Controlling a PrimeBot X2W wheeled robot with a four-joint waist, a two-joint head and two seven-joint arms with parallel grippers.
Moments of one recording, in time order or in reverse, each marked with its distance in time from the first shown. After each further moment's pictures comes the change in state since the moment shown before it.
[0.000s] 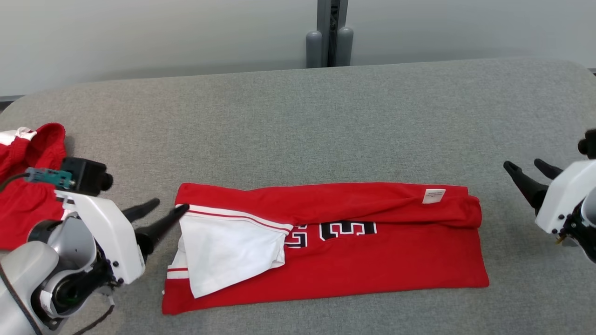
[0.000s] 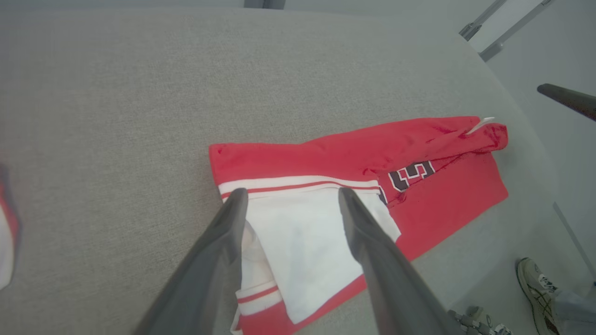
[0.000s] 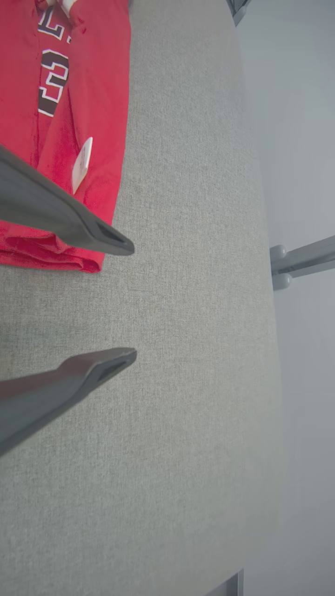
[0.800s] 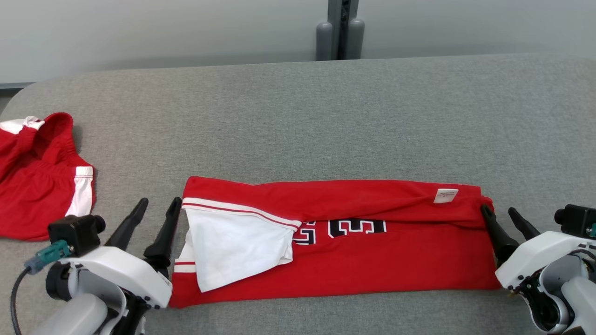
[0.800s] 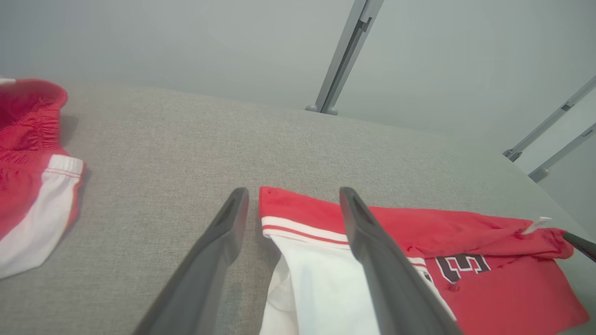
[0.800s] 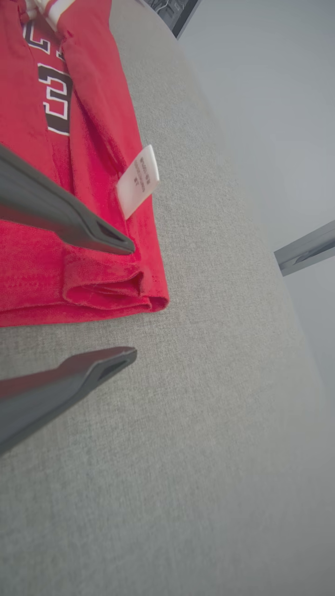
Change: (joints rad) left arm 0.214 -0.144 0.087 0.024 0.166 0.175 -0.537; right arm 0.324 0.260 -0.369 -0.026 -0.211 0.000 -0.231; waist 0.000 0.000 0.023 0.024
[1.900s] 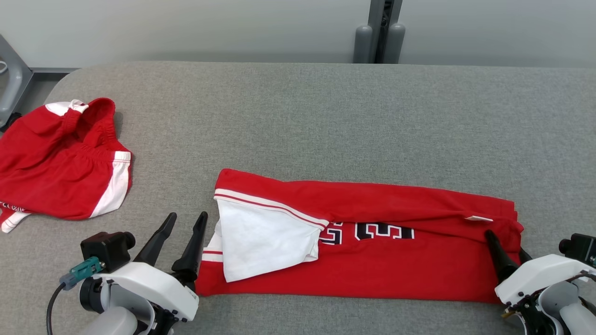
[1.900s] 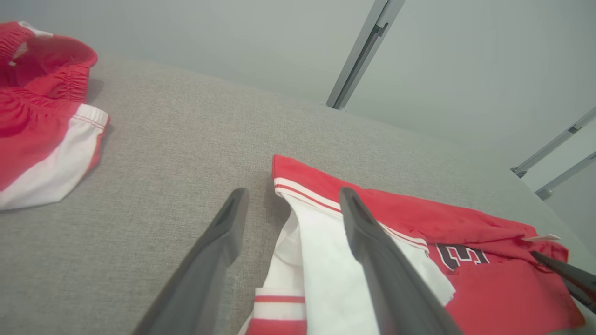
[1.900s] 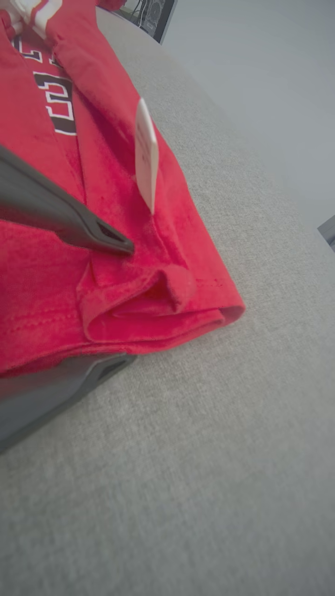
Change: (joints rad) left arm 0.063 -0.145 0.040 0.079 0.070 -0.052 -0.029; right arm 0.081 0.123 -0.176 0.069 0.013 0.000 0.062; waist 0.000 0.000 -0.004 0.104
